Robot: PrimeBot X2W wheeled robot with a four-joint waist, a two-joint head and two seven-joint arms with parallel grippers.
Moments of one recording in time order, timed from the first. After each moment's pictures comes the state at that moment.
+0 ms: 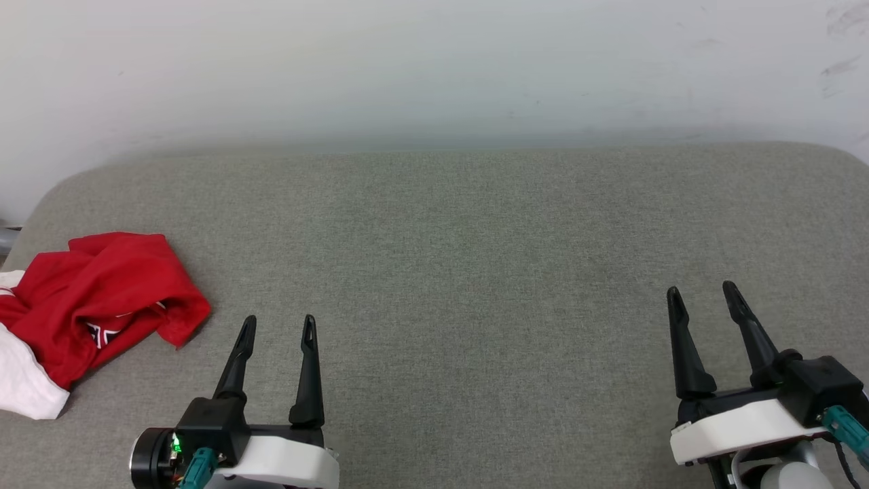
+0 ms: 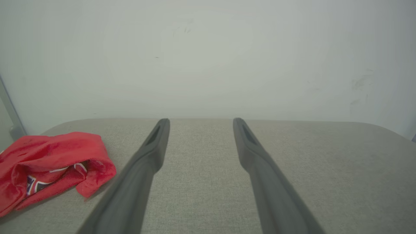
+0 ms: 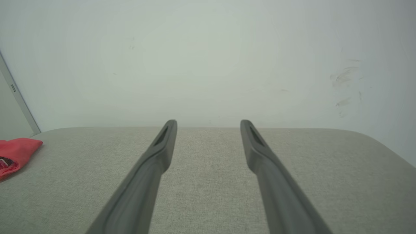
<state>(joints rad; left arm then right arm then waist) 0.04 0.09 -0.16 -0.04 -0.17 0.10 -0.24 -0.05 -0.05 -0.01 0.07 0.13 0.13 -0.24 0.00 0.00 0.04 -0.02</state>
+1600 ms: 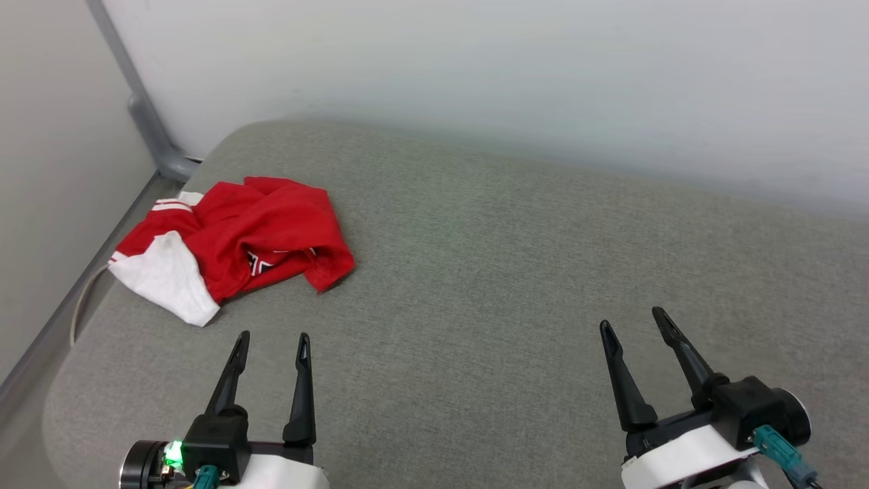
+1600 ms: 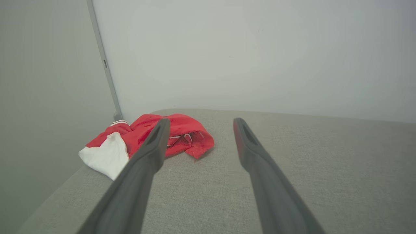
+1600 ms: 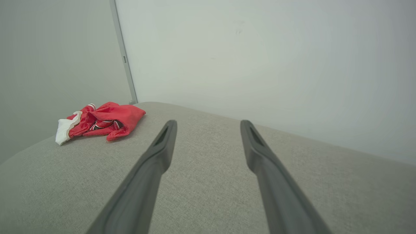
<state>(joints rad) 0.08 0.05 -0.08 -0.02 -0.03 0.03 -0.26 -0.02 -0.05 0.13 0.10 0.09 0.13 -0.26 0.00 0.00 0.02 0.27</state>
